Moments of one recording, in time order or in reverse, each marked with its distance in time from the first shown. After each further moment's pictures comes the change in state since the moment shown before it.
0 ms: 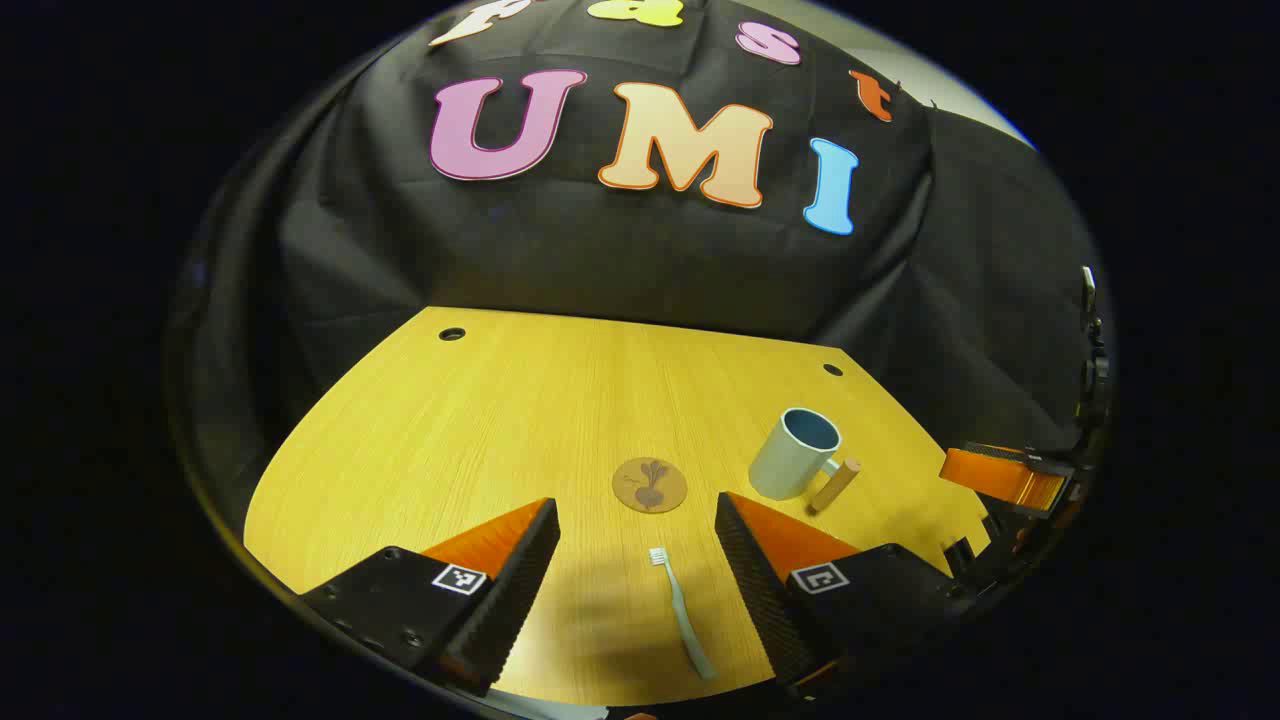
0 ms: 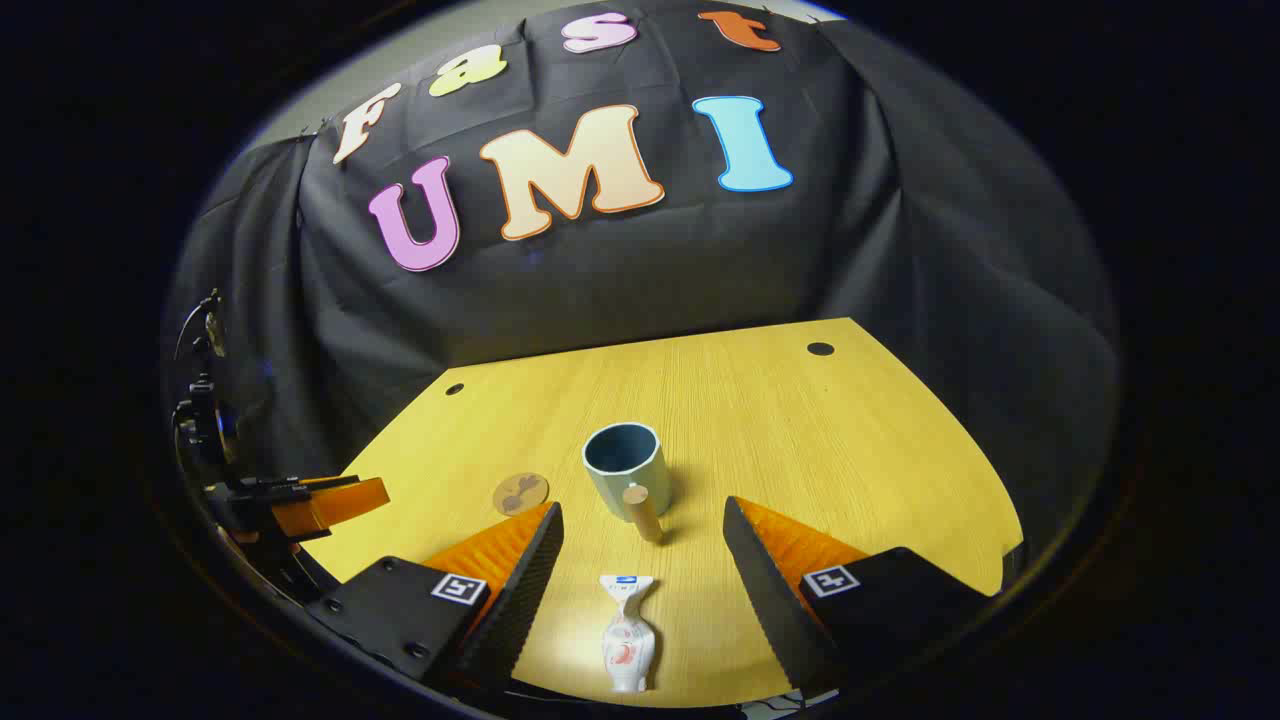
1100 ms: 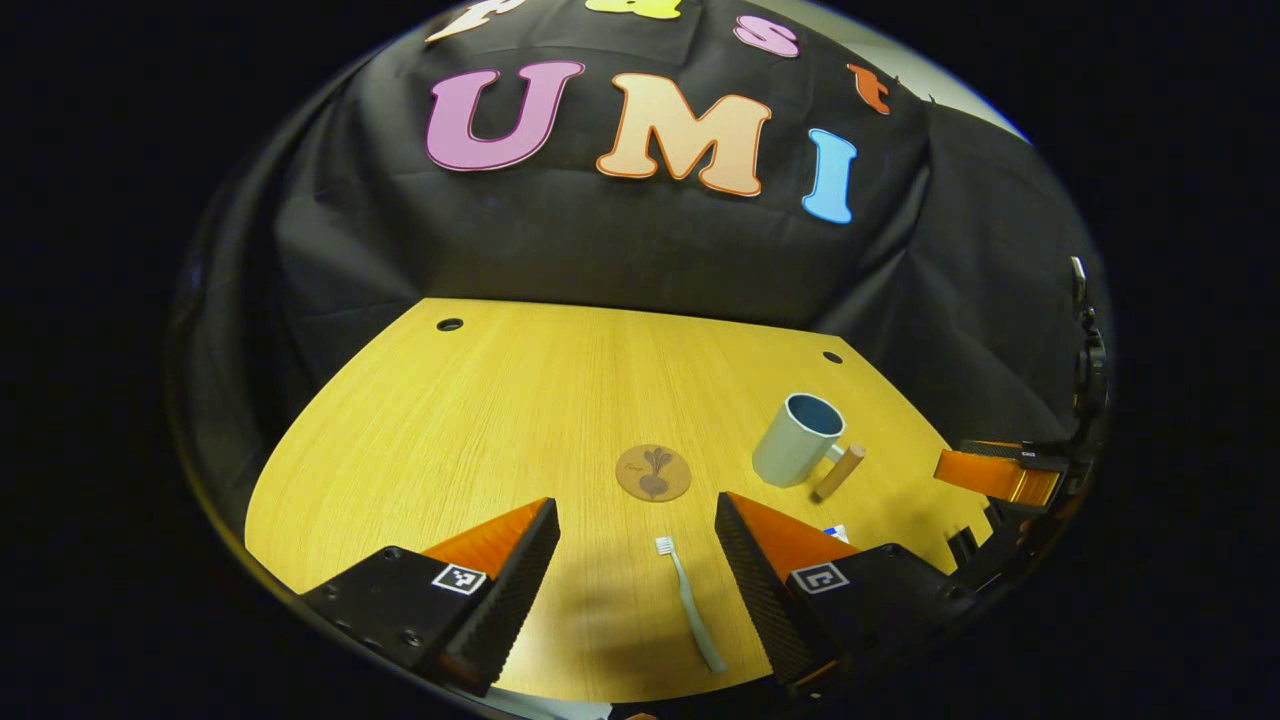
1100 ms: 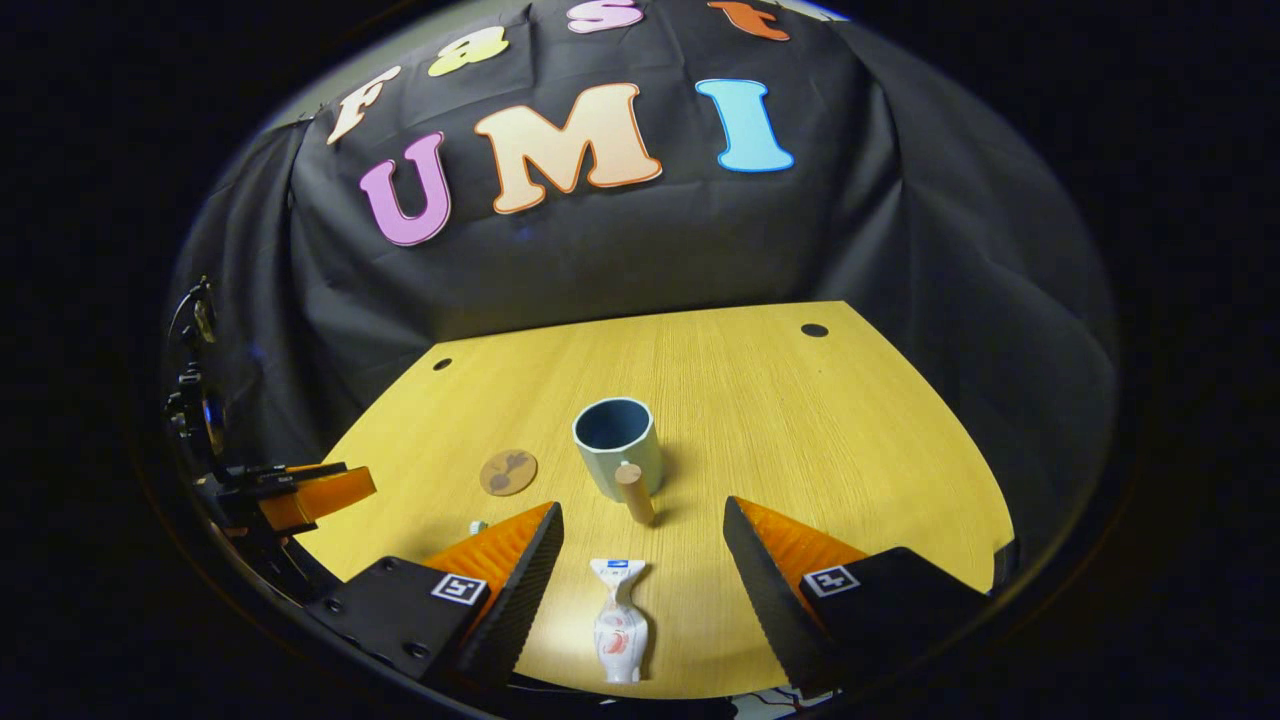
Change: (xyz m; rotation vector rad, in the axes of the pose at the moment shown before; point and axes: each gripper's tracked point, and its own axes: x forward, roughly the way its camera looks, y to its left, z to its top) left arm 0.000 0.013 -0.012 0.004 0.037 -0.002; right arm 0.007 -0.006 -0.022 -0.040 0.097 -0.044
